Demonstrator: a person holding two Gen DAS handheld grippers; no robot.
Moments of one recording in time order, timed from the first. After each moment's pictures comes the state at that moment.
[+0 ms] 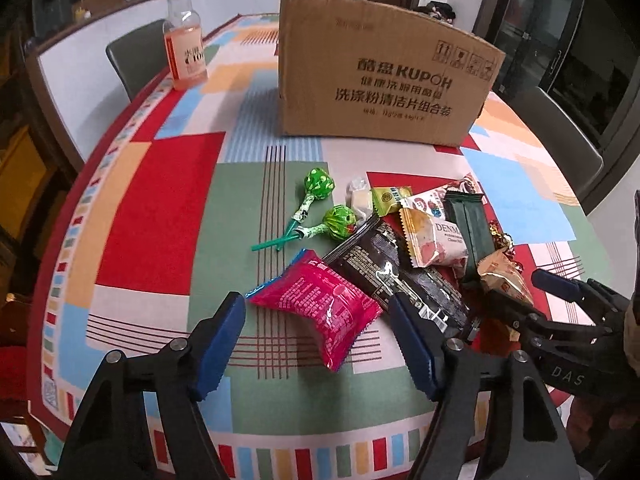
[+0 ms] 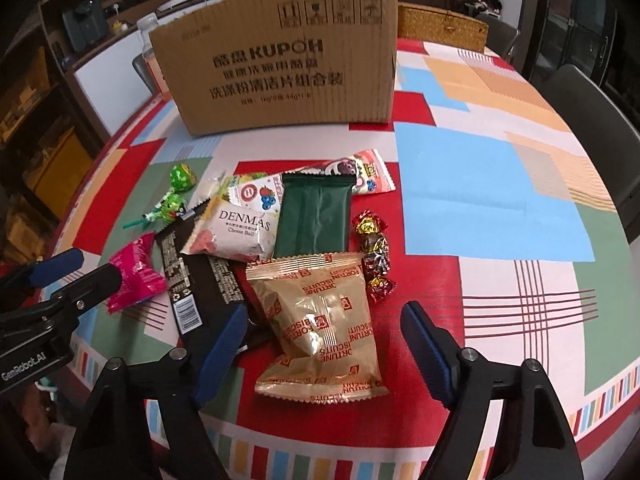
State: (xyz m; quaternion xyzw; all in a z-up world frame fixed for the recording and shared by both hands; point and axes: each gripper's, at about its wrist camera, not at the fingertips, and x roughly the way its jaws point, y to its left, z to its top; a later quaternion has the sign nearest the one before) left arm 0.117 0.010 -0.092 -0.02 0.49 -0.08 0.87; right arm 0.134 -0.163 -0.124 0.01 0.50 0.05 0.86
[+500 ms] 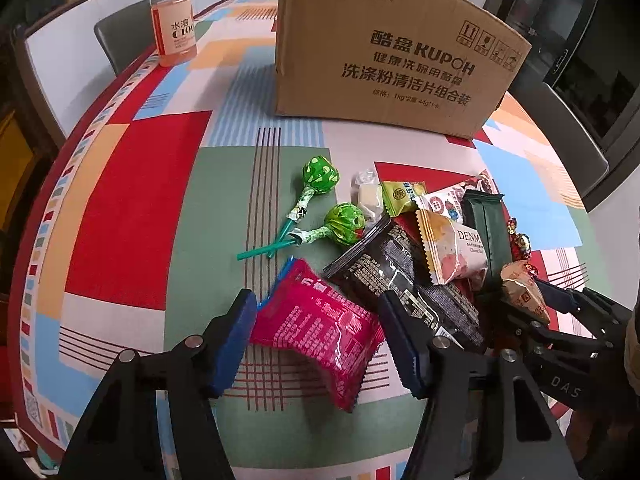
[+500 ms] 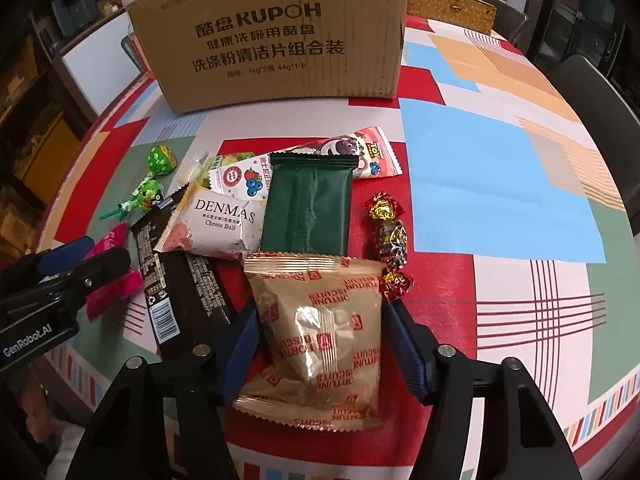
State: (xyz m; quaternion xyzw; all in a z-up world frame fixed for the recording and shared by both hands) left arm 0.146 0.012 -0.114 -0.03 0.52 -0.09 0.85; right arm 0.153 -0.158 -0.138 0.00 0.53 0.04 0.85
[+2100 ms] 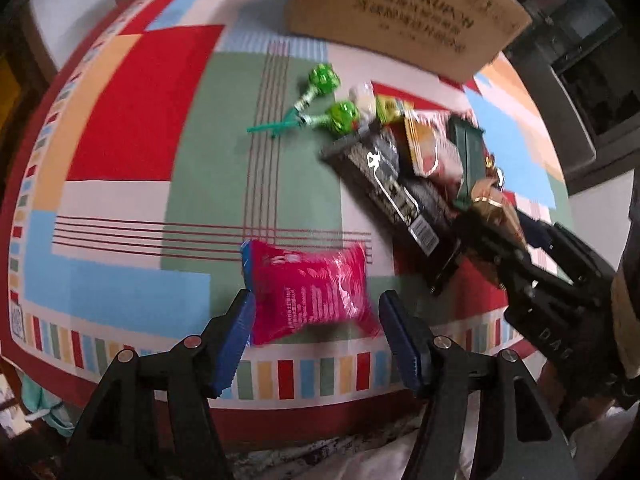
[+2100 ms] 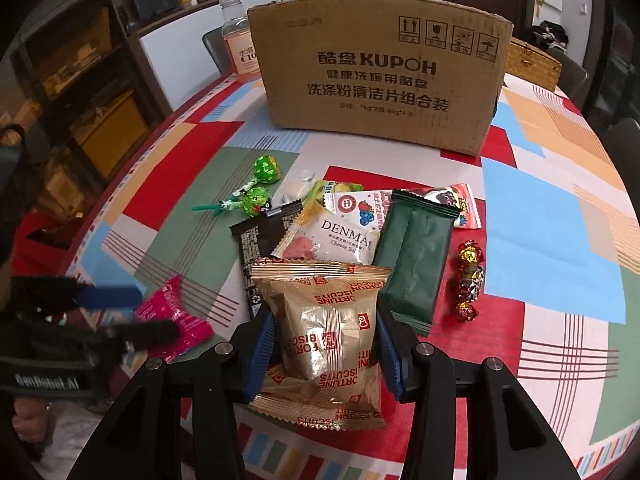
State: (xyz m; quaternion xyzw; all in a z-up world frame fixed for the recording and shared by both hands) left arm 0.104 0.029 -0.120 -0.08 0.63 -0.11 0.77; right arm 0.135 -0.120 -0.111 -0.02 0.48 0.15 0.86
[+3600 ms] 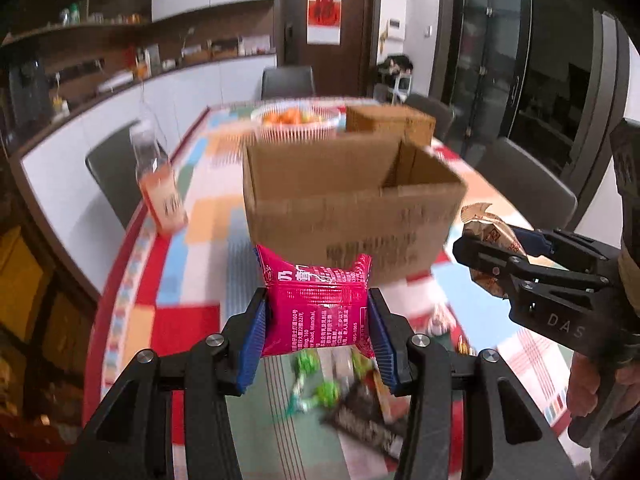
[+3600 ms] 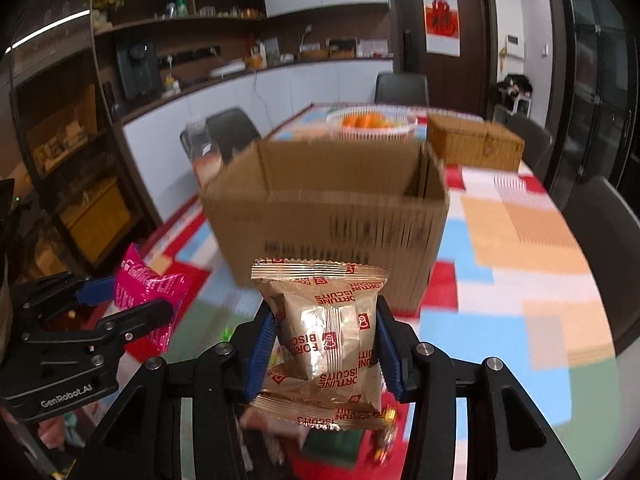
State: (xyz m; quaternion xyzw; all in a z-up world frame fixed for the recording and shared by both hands) left arm 0.191 0.002 0.020 0.03 0.36 -0.13 0.93; right arm 0.209 -0.154 0.003 0.01 0.34 0.12 0.93
